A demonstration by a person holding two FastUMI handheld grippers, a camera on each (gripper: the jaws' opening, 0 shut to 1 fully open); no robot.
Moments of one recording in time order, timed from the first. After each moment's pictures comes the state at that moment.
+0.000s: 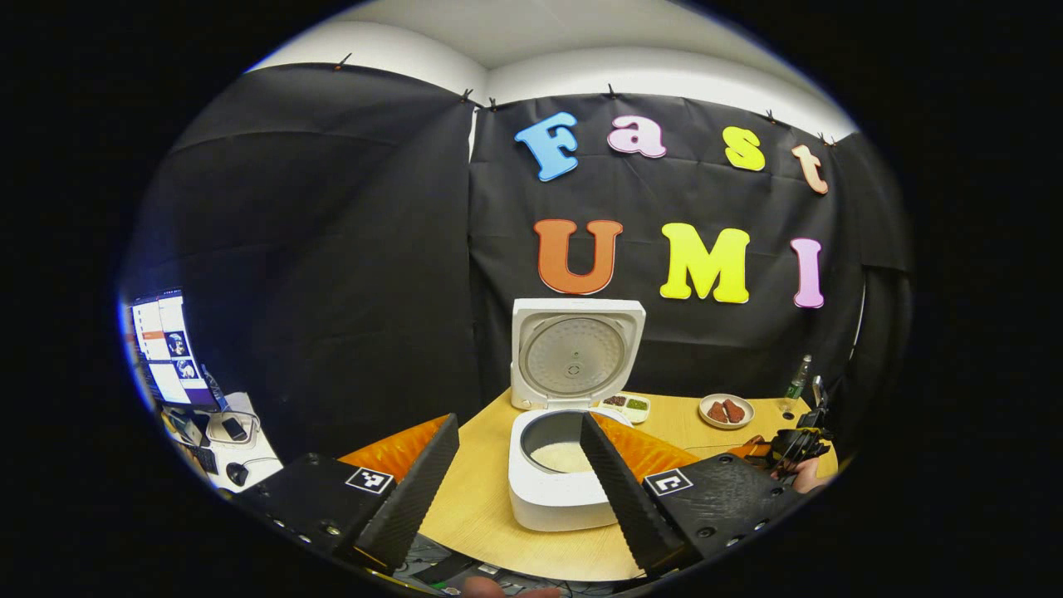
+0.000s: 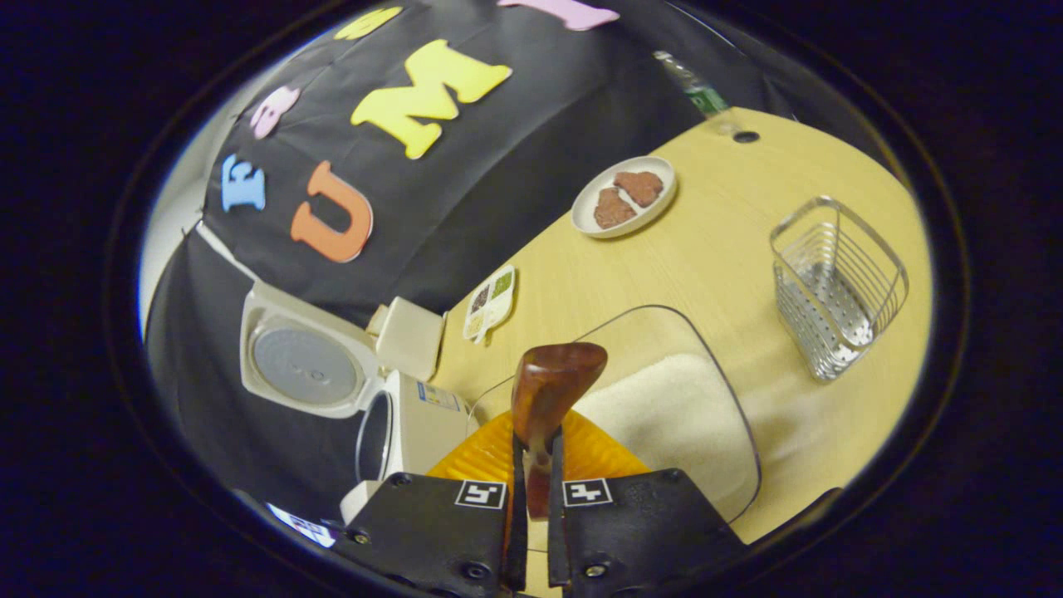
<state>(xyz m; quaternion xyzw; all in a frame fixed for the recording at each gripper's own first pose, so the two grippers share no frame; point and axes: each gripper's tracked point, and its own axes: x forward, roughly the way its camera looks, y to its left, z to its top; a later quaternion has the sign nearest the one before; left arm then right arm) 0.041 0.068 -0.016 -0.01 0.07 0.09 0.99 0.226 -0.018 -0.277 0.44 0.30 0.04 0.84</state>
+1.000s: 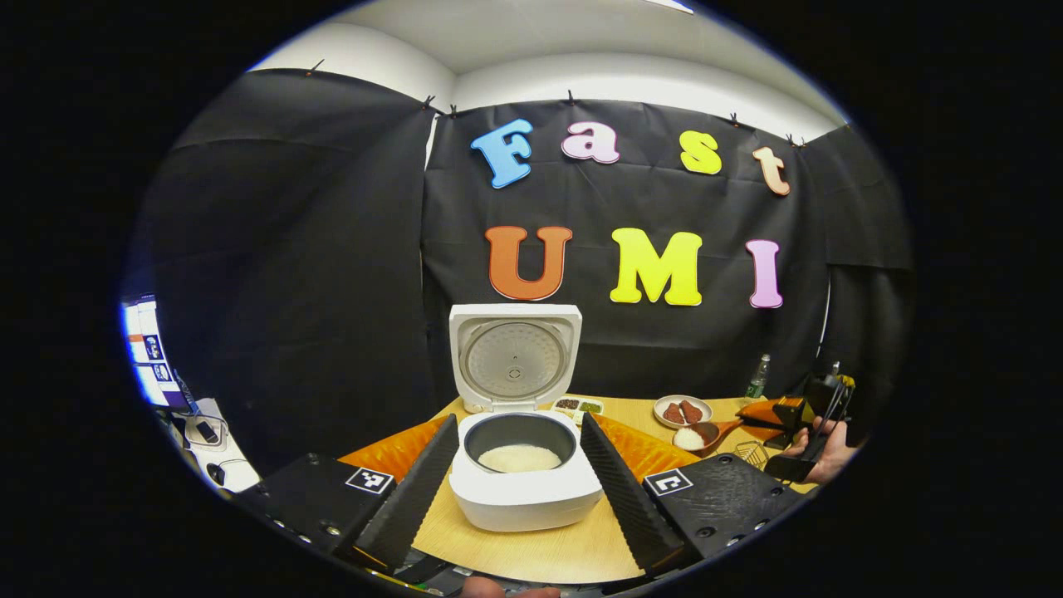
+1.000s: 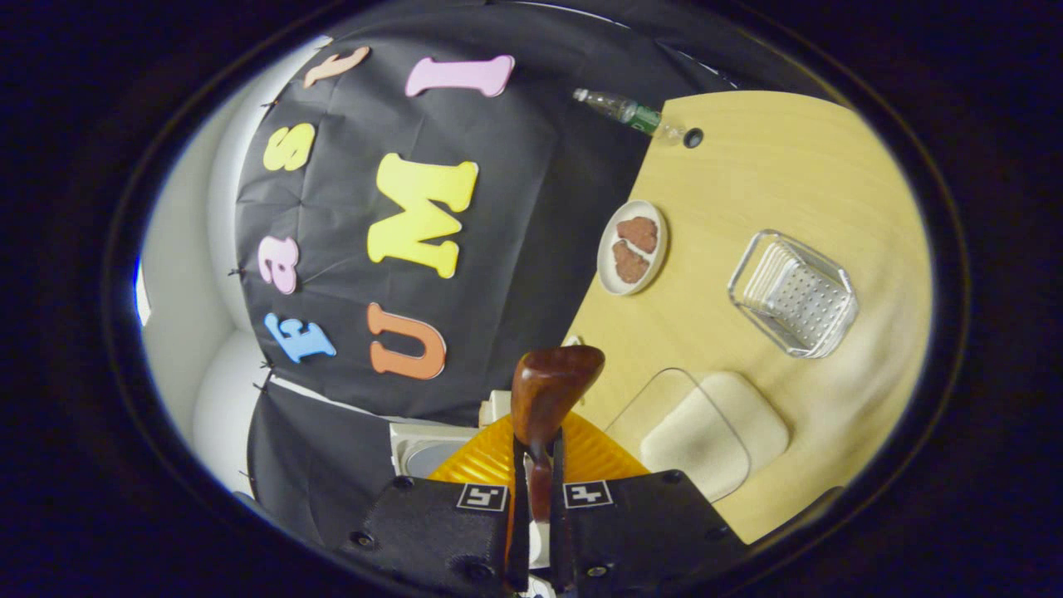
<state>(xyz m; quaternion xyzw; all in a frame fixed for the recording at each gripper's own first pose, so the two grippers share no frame) 0.035 0.020 -0.017 -0.01 0.05 0.03 1.00 0.216 -0.048 -0.137 0.59 0.18 0.08 0.78</state>
